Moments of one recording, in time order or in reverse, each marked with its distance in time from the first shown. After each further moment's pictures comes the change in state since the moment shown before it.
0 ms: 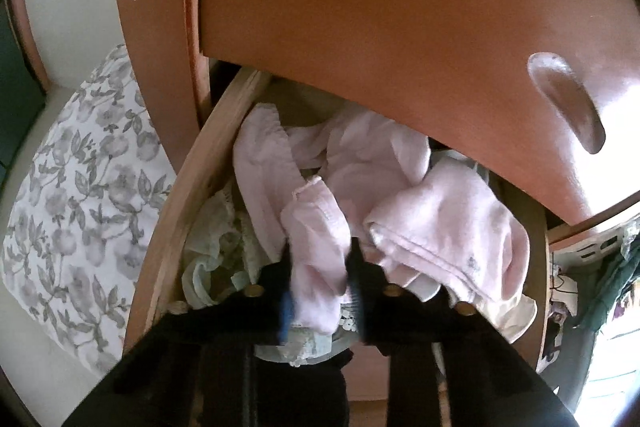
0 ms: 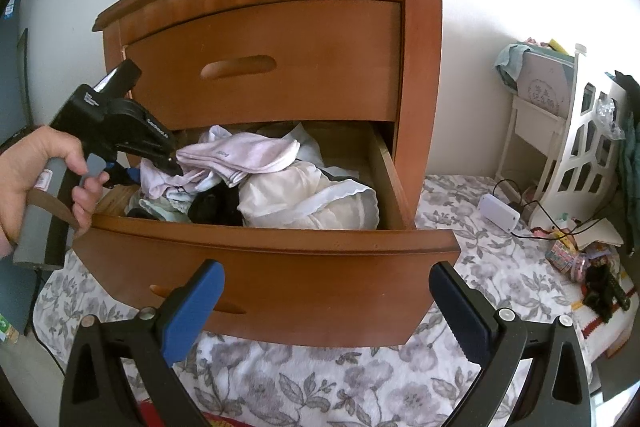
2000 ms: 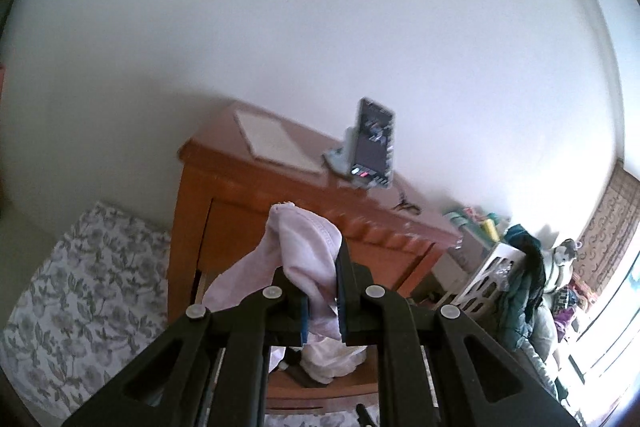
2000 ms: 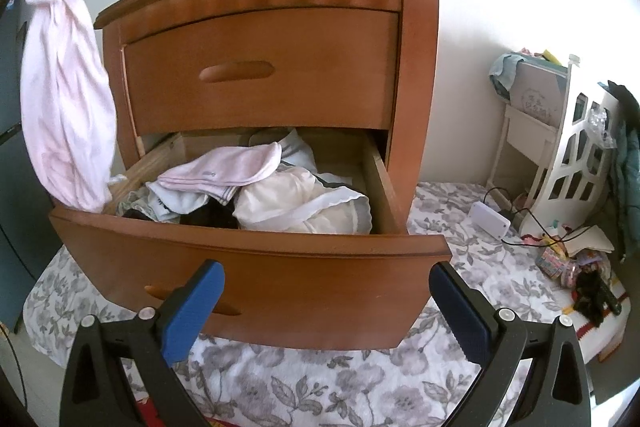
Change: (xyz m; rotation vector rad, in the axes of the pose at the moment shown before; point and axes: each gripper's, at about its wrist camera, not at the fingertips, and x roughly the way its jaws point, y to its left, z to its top) left arm -0.319 0.013 -0.057 0.169 -0.606 -0.395; right arm -0.005 0.004 0.002 -0.015 -0.025 -0.044
